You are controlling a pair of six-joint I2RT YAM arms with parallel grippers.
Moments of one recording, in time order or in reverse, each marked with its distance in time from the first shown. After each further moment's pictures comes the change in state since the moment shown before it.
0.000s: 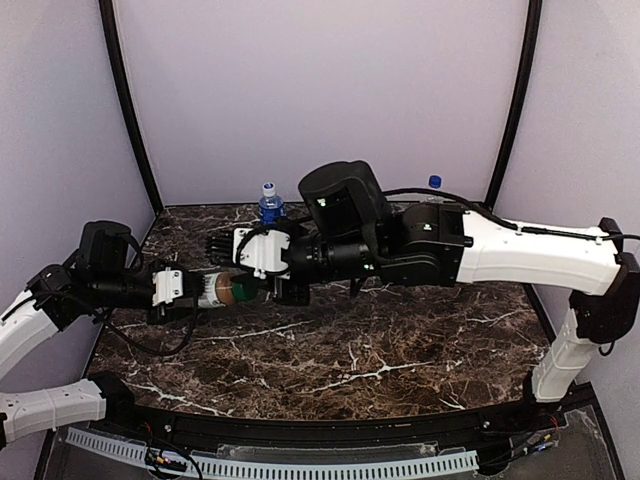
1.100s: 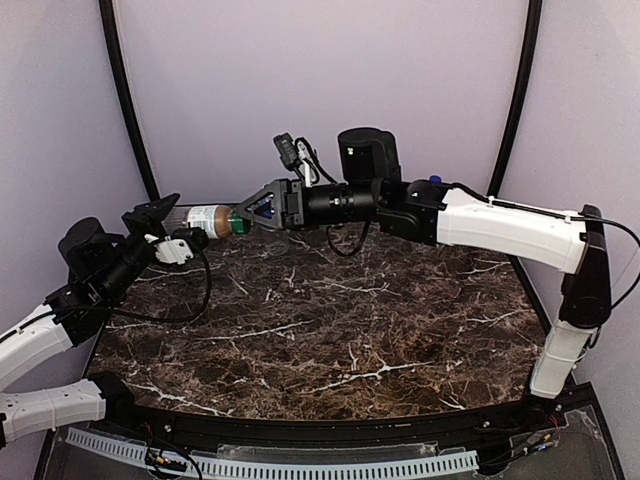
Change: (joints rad) left arm -0.018 -0.011 -0.181 0.904 -0.529 0.476; right arm -0.294 0.066 -0.028 0.324 -0.438 1.275
